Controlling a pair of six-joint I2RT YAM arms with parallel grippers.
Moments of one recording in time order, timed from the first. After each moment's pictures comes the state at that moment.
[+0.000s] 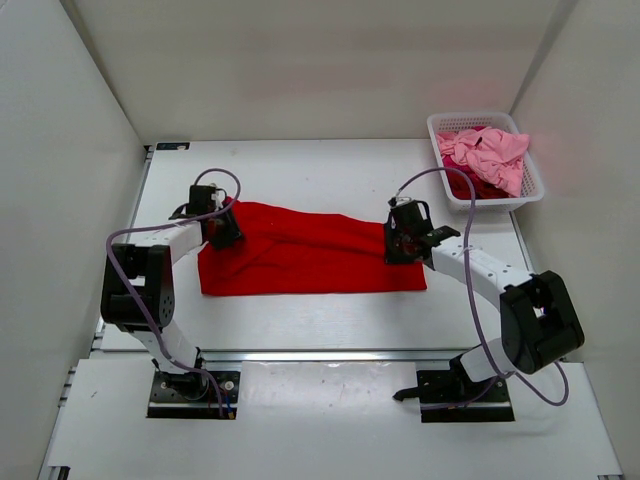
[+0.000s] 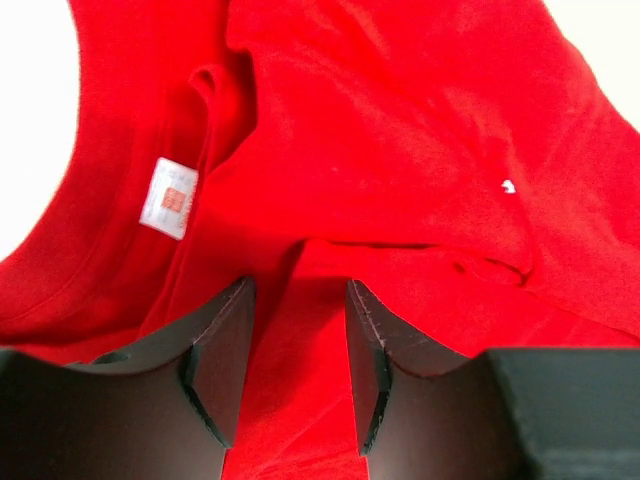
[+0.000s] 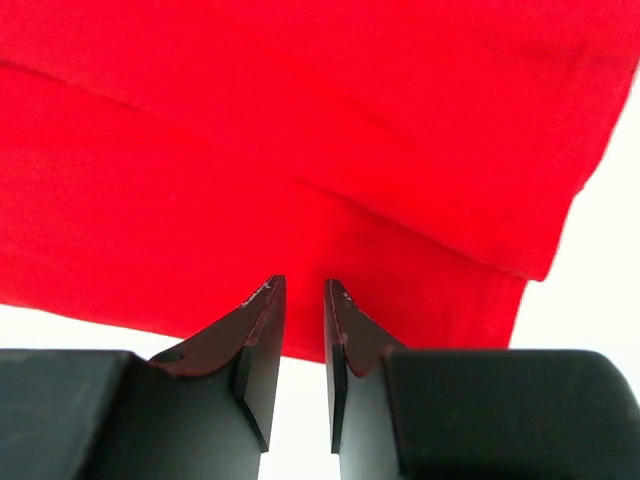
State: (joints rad) left arm -0.07 1.68 0.96 -0.24 0.11 -0.48; right arm 0.45 1.45 0.89 -0.39 0.06 0.33
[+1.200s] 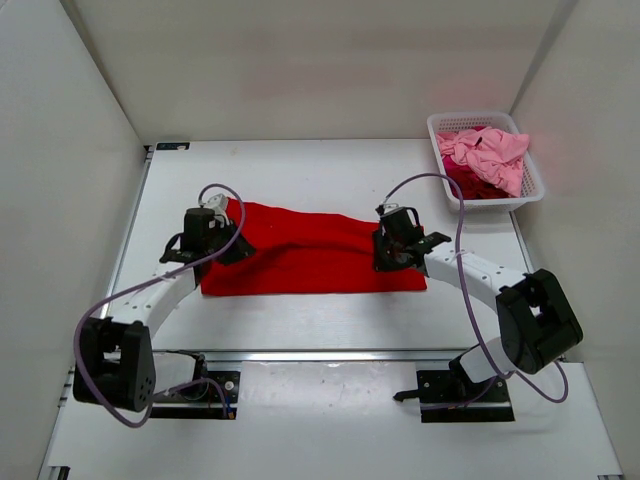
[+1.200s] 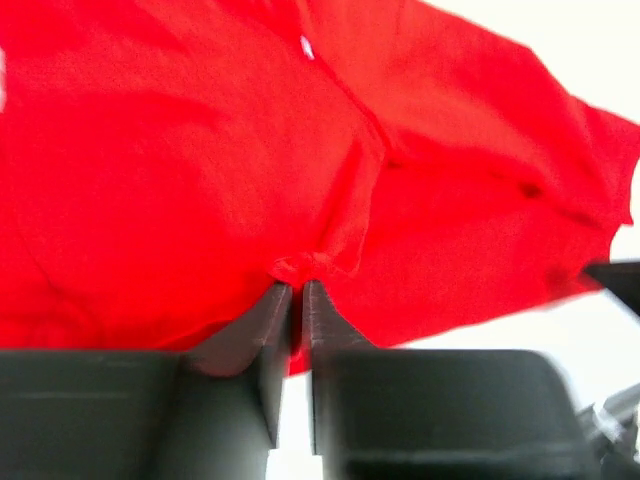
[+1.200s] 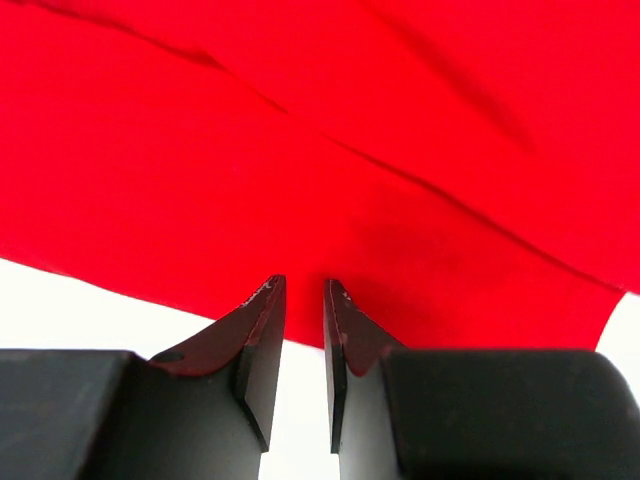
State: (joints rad) left arm -0.16 1.25 0.69 -0.13 0.25 -0.49; right arm 0.52 1.45 0.84 -0.34 0.01 0.35
